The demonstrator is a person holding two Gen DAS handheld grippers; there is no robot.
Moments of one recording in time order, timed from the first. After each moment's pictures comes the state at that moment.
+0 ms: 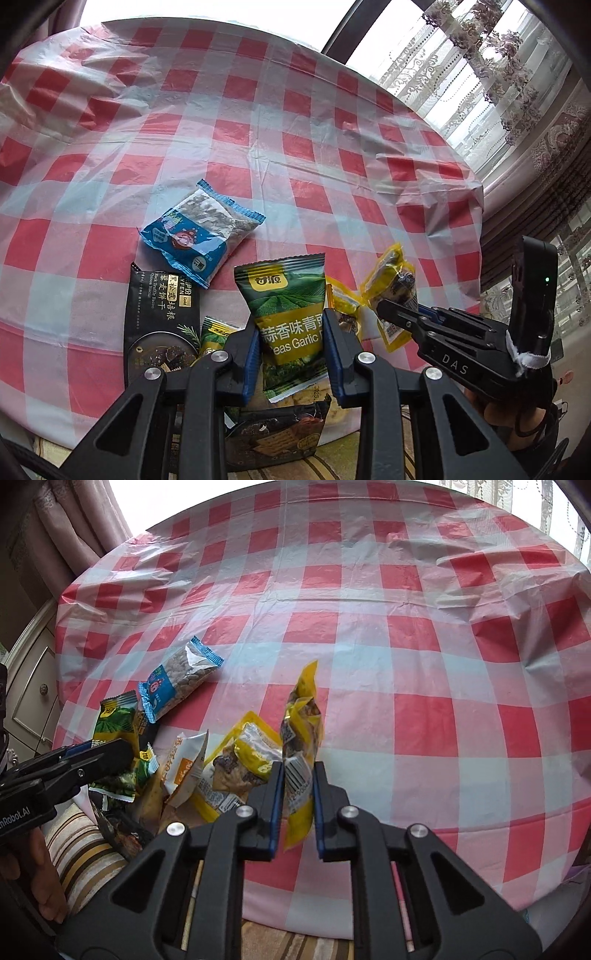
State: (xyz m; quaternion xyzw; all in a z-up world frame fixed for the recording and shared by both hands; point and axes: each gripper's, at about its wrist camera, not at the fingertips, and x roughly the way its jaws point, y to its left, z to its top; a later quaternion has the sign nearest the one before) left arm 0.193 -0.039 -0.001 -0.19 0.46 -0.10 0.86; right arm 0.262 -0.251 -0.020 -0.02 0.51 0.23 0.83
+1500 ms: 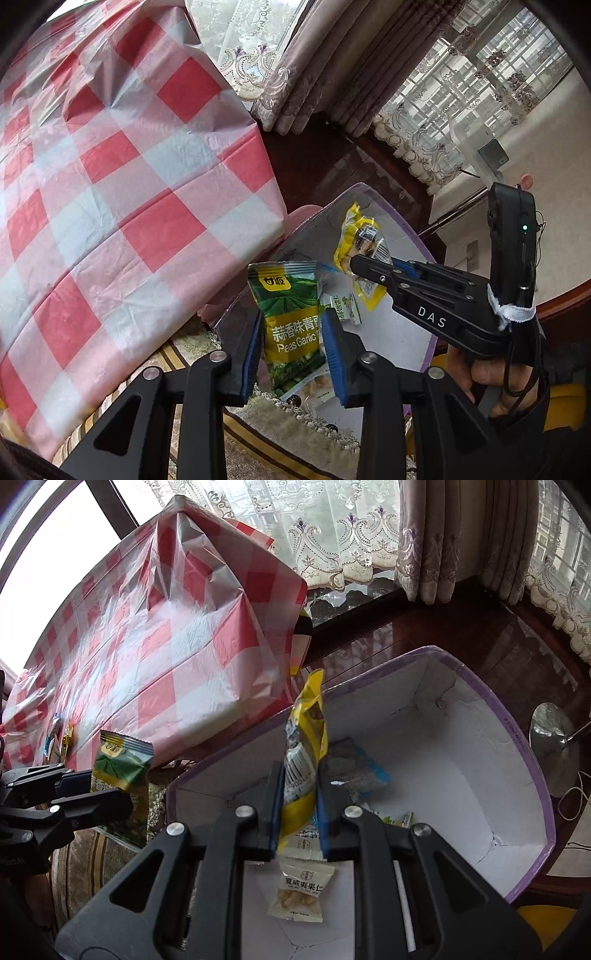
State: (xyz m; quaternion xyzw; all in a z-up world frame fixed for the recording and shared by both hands) left arm 0.162 -0.390 -0.015 0.02 0.57 -0.38 0.73; right arm 0.149 -0.593 -0.055 0.16 0.52 -0.03 0.84
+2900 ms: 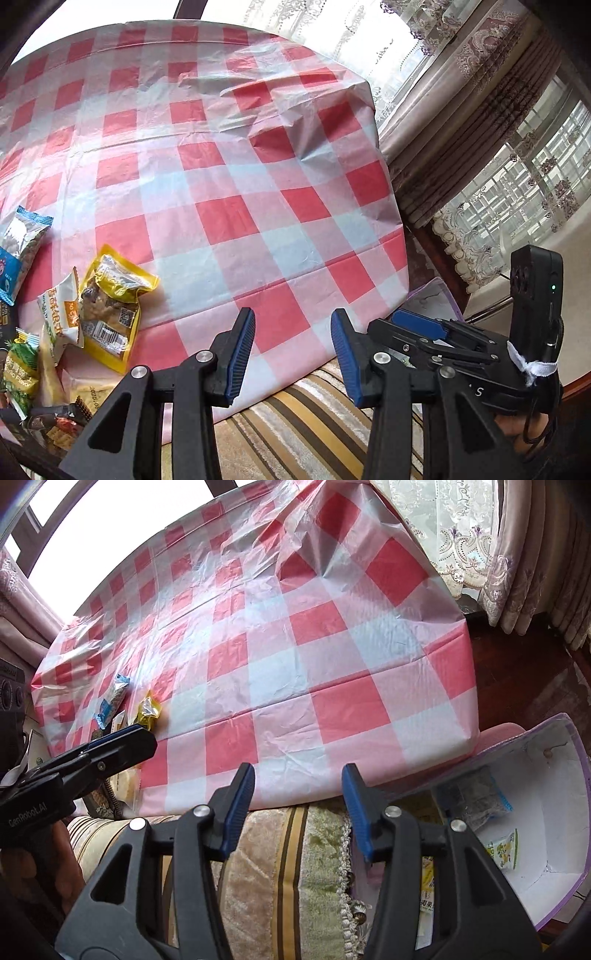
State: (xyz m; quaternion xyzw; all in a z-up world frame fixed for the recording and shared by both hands) left arm 0.194 -0.202 0.011 -0.10 0.50 -0.24 0.83; right arm 0.200 -0.433 -0.018 0.12 0.53 0.11 0.84
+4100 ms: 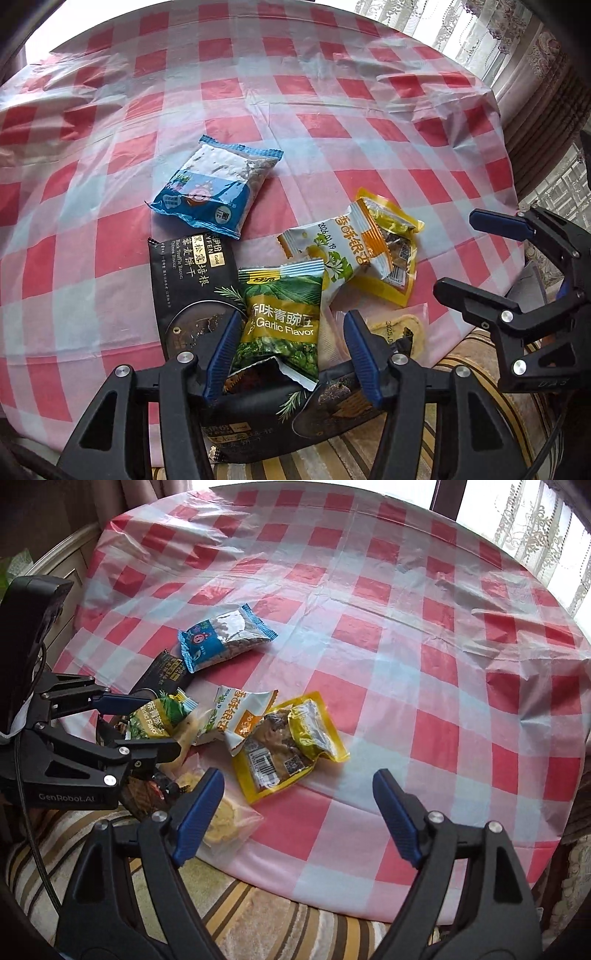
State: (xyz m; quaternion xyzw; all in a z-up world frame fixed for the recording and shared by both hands) left arm 0.192 -0.038 -0.035 -0.04 0.54 -0.11 0.83; right arm 0.222 -0.212 -0.007 -0.18 0.46 0.27 0.82
